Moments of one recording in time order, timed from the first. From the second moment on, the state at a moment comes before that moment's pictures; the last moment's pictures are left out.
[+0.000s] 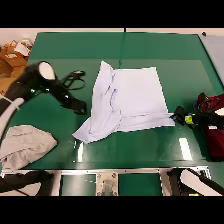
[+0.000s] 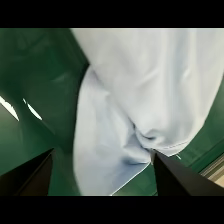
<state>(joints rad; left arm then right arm) -0.33 -1.38 1.23 1.20 -1.38 -1.25 -0.47 -1.12 0.61 -0.96 0.96 1.38</state>
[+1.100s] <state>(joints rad) -0.71 -1.42 1.27 1.63 -1.35 -1.56 -0.51 -1.29 0.69 -0.95 0.98 1.33</state>
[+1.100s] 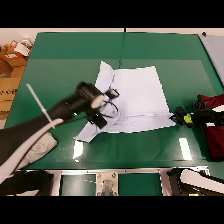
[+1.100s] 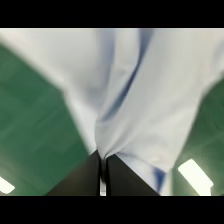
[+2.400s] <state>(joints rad) -0.02 -1.30 1.03 1.08 -1.23 -1.26 -0.41 -1.29 0.77 -0.80 1.17 1.24</state>
